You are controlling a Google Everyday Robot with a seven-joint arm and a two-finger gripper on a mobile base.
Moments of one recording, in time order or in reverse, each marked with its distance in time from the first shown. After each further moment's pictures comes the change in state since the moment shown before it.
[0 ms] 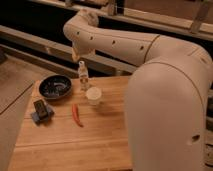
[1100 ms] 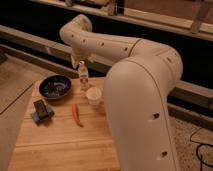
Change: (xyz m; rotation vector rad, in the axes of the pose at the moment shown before) arm 0.011 0.008 0.053 0.005 0.143 0.010
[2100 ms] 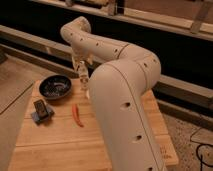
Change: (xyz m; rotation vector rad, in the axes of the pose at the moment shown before) arm -0.005 -0.002 0.042 -0.026 0.106 -0.009
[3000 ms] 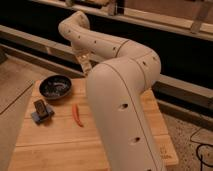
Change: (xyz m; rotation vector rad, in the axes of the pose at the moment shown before) arm -0.026 -0.020 -0.043 0.098 -0.106 0.002
